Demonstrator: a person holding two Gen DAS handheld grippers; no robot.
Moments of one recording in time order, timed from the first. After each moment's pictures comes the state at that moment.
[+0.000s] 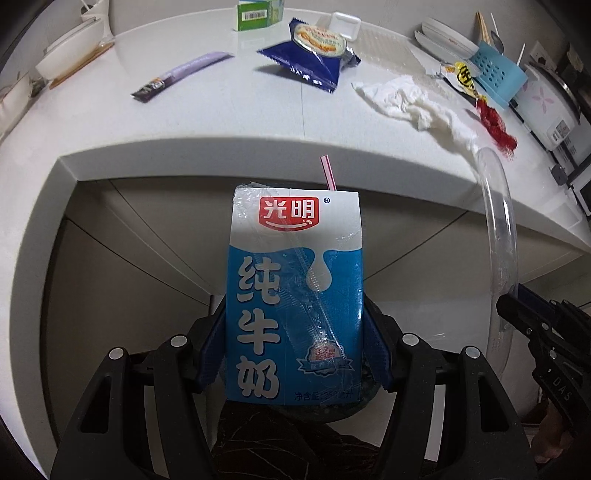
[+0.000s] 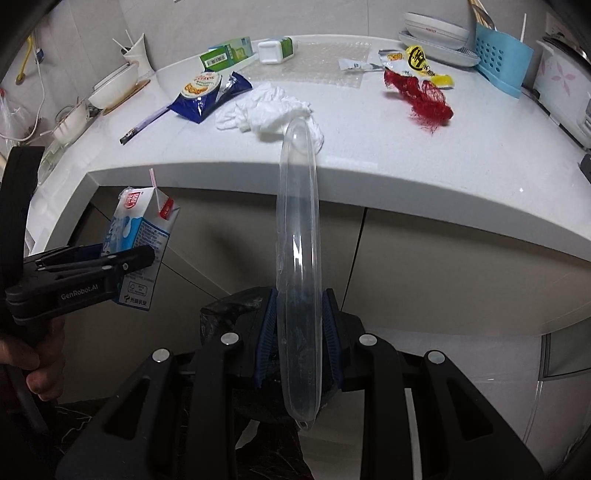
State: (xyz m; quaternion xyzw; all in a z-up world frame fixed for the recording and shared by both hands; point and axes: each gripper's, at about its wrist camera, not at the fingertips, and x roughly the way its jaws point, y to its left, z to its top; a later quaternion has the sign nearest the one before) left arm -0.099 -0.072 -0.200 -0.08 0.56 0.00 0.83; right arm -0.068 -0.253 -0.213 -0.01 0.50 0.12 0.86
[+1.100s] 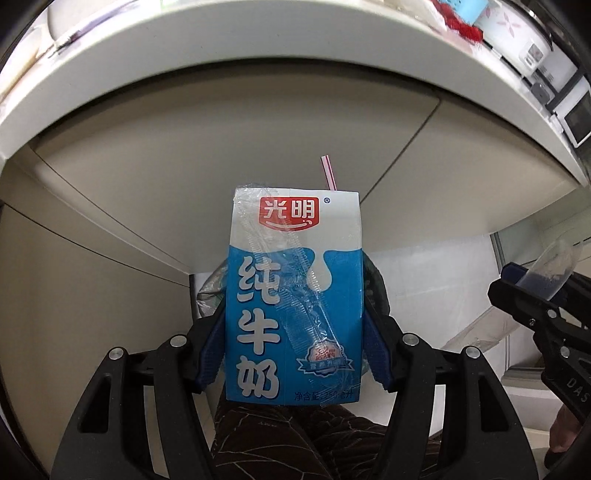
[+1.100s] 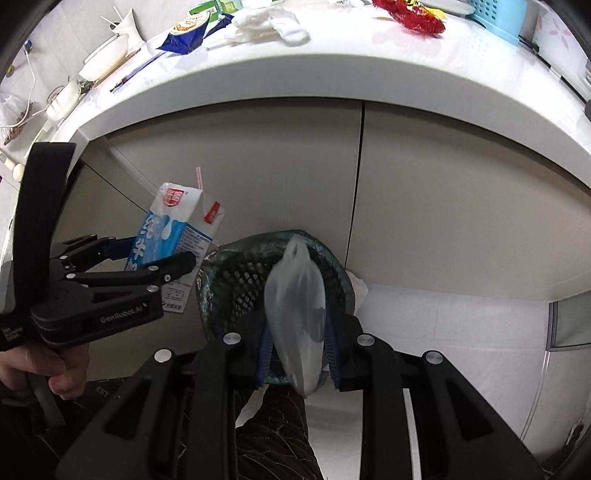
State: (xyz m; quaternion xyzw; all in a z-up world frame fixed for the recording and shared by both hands) left arm -0.090 -0.117 -0.268 -0.02 0.60 -0.07 0.80; right arm -0.095 -0.256 -0.262 0.00 0.55 0.12 0.82
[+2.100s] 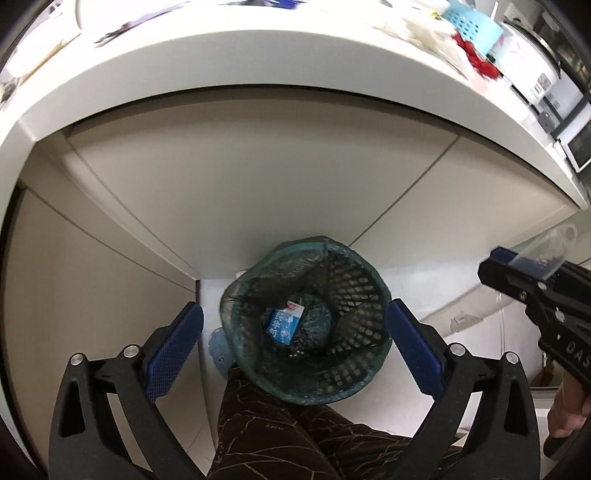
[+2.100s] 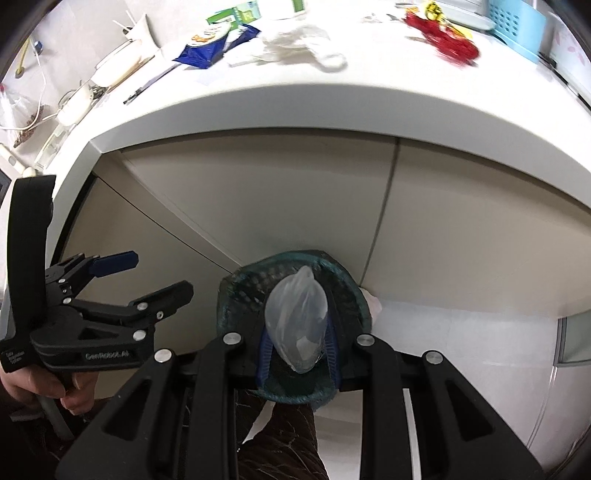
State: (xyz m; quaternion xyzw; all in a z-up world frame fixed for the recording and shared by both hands) left arm -0.107 -0.080 -0.246 -0.05 0.57 -0.04 0.82; right arm -0.073 -0.226 -0.257 0.00 0.53 0.15 0.83
